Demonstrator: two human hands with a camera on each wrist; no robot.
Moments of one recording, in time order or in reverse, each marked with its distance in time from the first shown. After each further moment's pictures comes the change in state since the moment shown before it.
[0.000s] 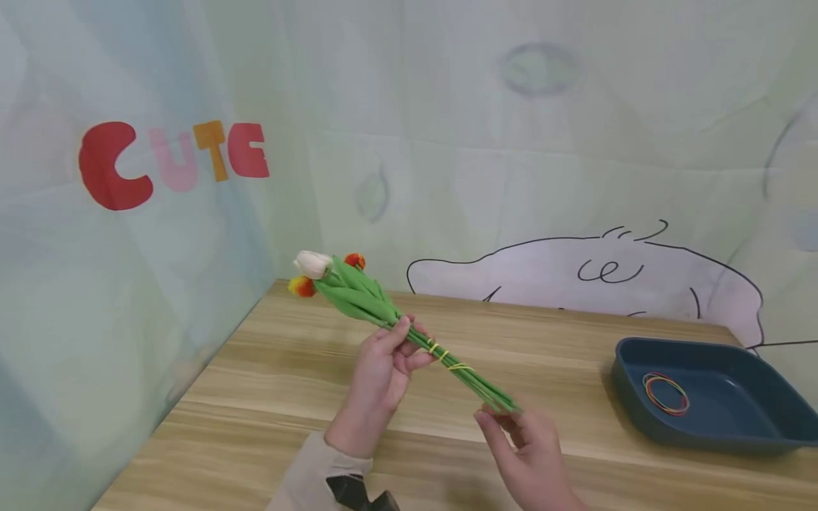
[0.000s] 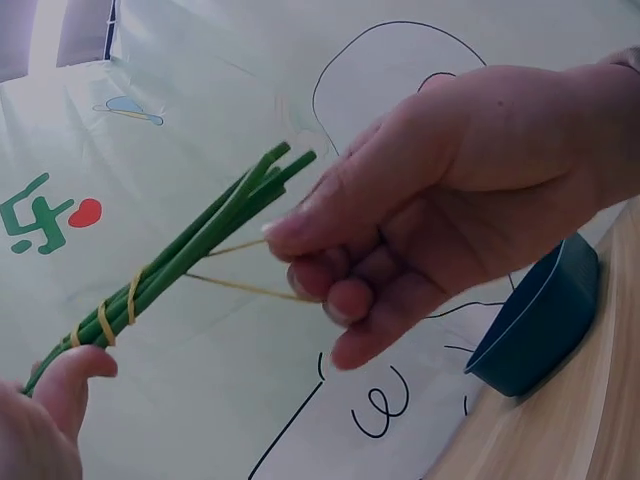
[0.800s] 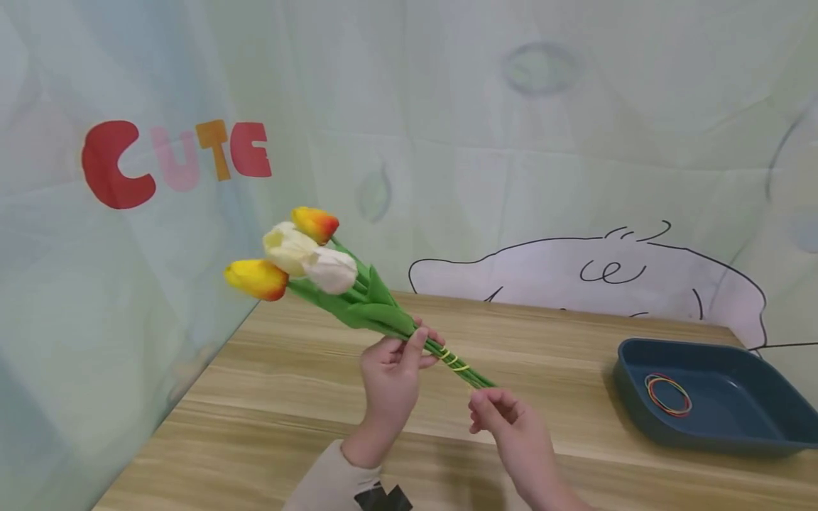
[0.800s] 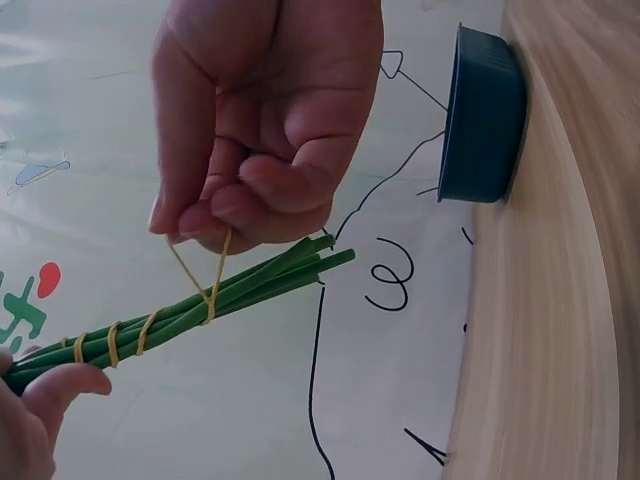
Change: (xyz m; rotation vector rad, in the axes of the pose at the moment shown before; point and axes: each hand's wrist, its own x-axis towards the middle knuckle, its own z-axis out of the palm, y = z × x) left_hand -0.006 -0.023 -0.003 0.614 -0.118 0.874; right_hand 0.021 -0.011 0.012 0.109 0.025 0.878
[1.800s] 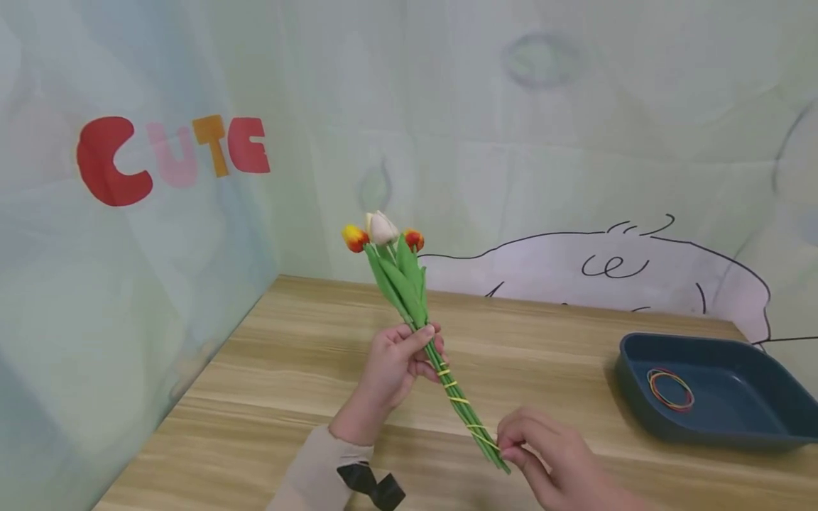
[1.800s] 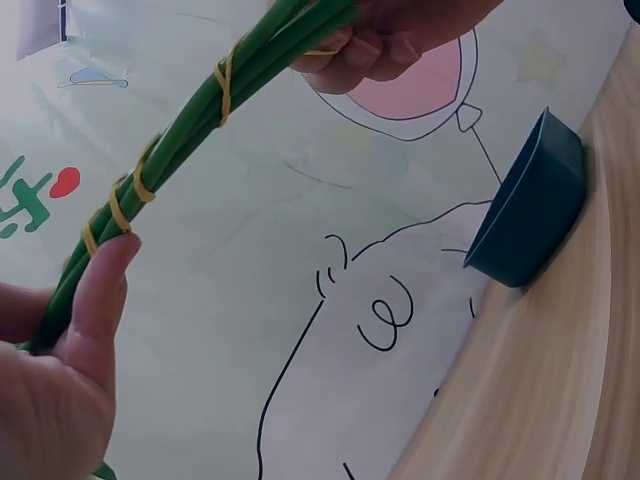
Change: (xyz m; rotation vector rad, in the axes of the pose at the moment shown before) left_hand 0.018 -0.003 -0.015 -0.479 -0.256 -0.797; right_hand -0.007 0.003 -0.062 -0.481 -0.391 -1.066
